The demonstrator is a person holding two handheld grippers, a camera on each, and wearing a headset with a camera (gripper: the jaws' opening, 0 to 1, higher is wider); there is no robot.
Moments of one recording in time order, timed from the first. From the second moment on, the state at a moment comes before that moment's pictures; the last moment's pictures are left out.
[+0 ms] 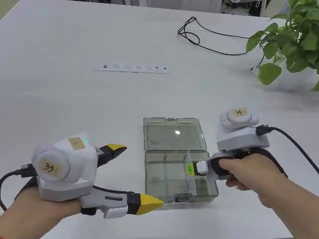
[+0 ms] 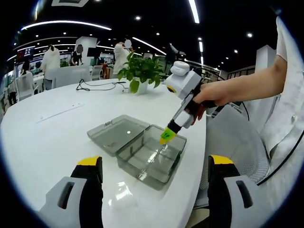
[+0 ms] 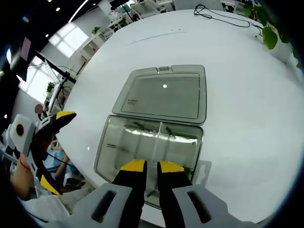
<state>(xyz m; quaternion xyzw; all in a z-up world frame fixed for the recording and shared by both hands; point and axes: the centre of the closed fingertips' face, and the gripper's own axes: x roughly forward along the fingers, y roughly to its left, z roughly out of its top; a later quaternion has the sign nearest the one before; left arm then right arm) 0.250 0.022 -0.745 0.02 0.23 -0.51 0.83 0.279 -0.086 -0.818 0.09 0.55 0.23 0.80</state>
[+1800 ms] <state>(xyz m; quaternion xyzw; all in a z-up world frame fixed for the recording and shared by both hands) 0.225 0.049 -0.731 0.03 0.28 -0.38 0.88 0.225 -0.151 -0.729 -0.06 0.29 0.47 0.83</state>
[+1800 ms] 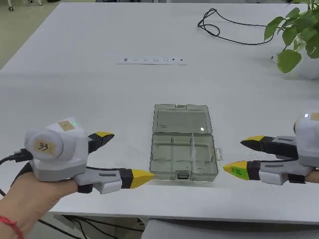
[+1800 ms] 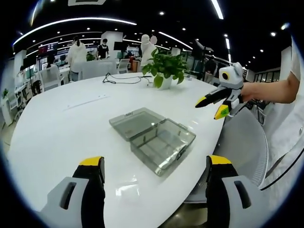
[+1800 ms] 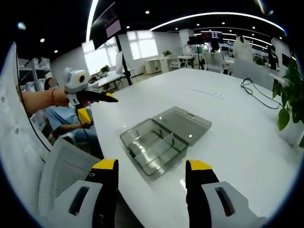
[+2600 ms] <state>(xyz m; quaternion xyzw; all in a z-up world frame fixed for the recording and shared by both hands) 0.235 0.076 -0.809 0.07 0.44 -0.30 0.85 0.226 -0.190 -0.749 -0.10 0.25 0.49 0.83</state>
